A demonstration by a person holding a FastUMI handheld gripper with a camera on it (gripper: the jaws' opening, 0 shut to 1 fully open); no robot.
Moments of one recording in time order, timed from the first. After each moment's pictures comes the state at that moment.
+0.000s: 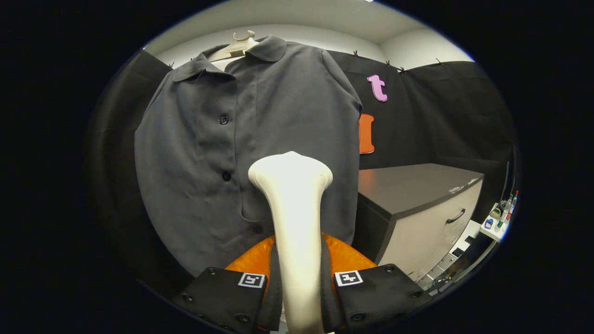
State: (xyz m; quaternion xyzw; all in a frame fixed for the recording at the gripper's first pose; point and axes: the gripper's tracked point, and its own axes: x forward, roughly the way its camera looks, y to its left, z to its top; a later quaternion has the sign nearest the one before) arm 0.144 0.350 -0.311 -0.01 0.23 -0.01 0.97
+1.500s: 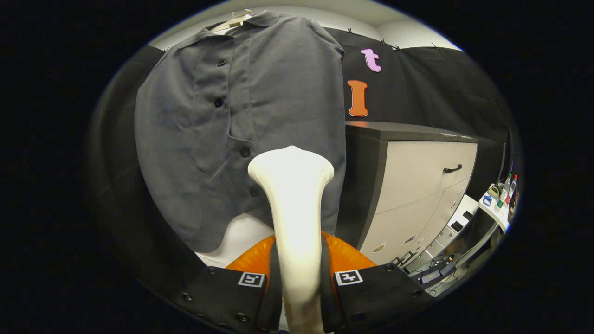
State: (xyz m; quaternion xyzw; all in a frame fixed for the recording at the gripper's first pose) arm 0.076 0.339 -0.377 0.00 0.30 -0.03 0.95
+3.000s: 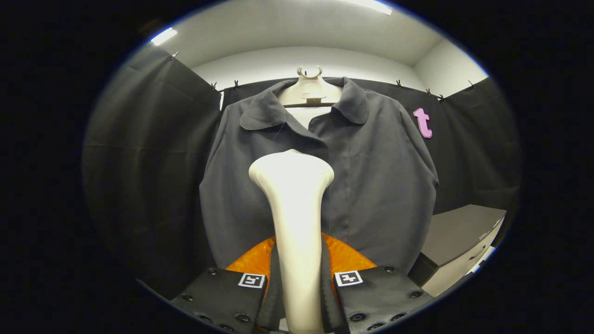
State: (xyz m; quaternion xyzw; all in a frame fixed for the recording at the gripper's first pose) arm 0.190 0.491 -0.210 -0.02 0.12 0.12 0.98
